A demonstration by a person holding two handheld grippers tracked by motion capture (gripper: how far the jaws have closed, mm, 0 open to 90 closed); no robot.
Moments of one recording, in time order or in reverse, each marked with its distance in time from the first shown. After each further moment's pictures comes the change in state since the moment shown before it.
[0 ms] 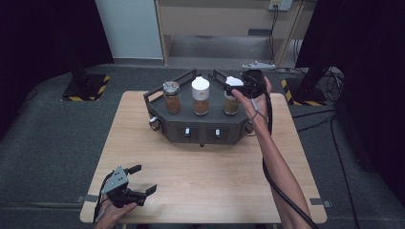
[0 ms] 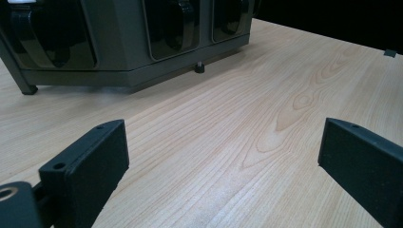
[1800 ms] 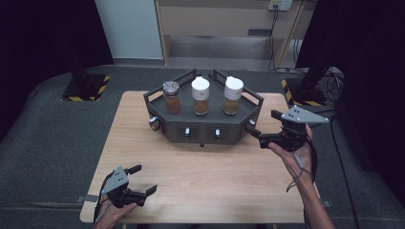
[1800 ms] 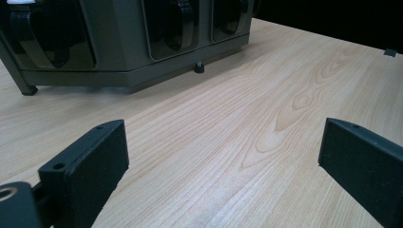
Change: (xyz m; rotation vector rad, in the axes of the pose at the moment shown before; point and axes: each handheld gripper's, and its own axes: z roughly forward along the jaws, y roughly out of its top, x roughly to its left) left arm -0.001 0.000 0.000 0.000 0.003 0.000; right arm -0.009 -0.102 -0.155 -0.103 0.136 -0.097
